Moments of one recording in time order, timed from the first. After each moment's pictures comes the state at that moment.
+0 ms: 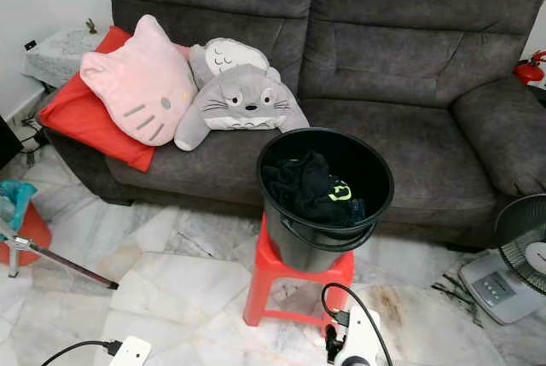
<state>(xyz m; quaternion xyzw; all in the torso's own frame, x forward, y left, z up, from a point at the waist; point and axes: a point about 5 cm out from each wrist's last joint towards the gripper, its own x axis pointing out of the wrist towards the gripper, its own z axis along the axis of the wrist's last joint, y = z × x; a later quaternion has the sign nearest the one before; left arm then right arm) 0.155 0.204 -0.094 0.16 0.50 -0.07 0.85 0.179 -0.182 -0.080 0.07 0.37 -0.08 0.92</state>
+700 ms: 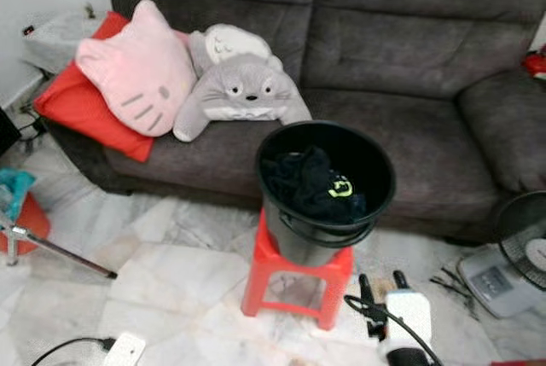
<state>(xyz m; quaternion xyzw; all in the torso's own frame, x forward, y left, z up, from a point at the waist) 0.167 0.204 -0.089 0.17 0.49 -0.07 0.86 0.158 -0.204 0.023 -0.06 0.10 -0.01 0.99</state>
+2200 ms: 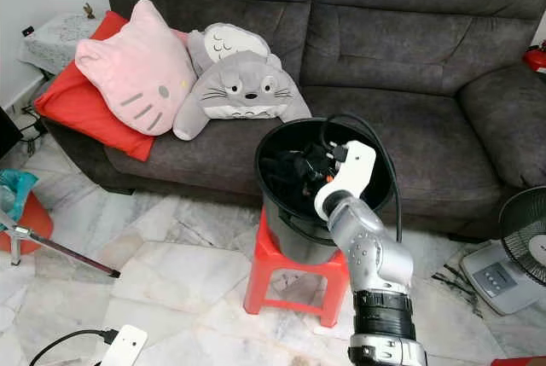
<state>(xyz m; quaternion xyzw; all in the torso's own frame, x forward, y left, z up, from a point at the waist) 0.171 0.212 -0.086 0.17 0.48 -0.06 0.86 0.327 -0.151 0.123 0.26 0.18 0.04 0.95</state>
